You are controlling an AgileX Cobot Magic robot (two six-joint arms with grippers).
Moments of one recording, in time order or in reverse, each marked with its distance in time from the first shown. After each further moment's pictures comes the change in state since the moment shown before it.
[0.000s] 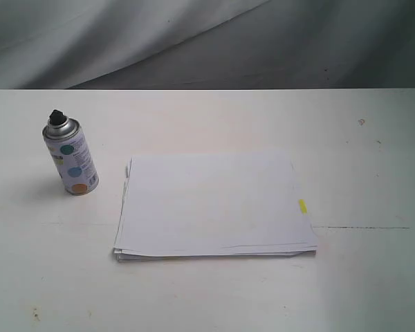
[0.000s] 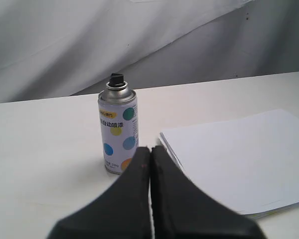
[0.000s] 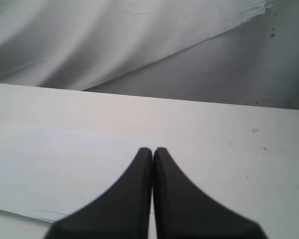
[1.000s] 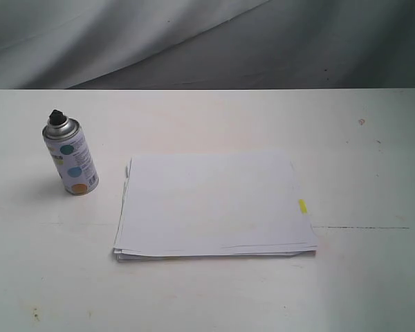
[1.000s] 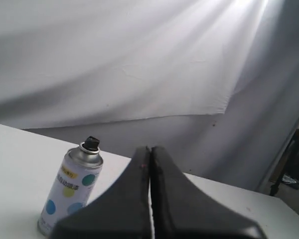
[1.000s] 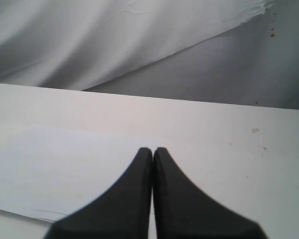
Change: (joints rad) left arm 0.000 0.000 -0.008 -0.166 -0.245 -0.252; right arm 0.000 0.000 0.000 0.000 0.000 0.000
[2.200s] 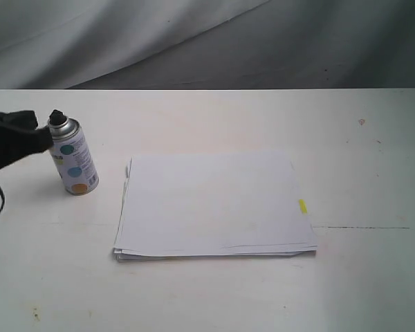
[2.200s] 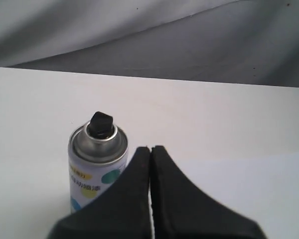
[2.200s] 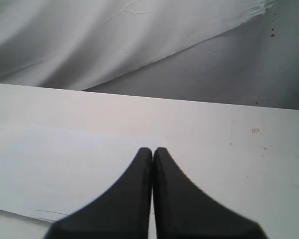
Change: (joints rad) left arm 0.000 1.076 -0.453 0.110 -0.162 0.095; right arm 0.000 0.000 0.000 0.000 0.000 0.000
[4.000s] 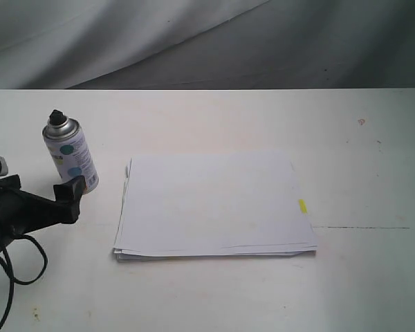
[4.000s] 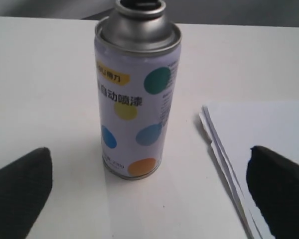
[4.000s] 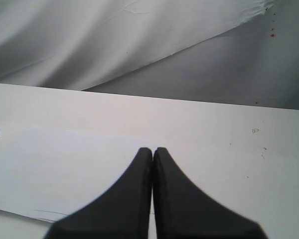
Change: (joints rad) left arm 0.000 0.520 0.204 -0.052 -0.684 0.060; right arm 0.000 0.000 0.000 0.000 0.000 0.000
